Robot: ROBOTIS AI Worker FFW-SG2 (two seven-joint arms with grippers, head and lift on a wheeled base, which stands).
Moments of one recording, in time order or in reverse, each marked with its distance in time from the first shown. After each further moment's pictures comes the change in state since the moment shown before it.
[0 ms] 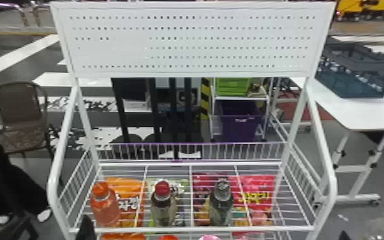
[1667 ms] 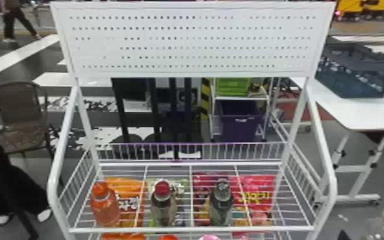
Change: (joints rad) left arm -0.232 -0.012 -0.203 0.586 0.006 -0.312 0.010; right arm -0.009 0.000 0.000 0.000 0.000 0.012 0.000
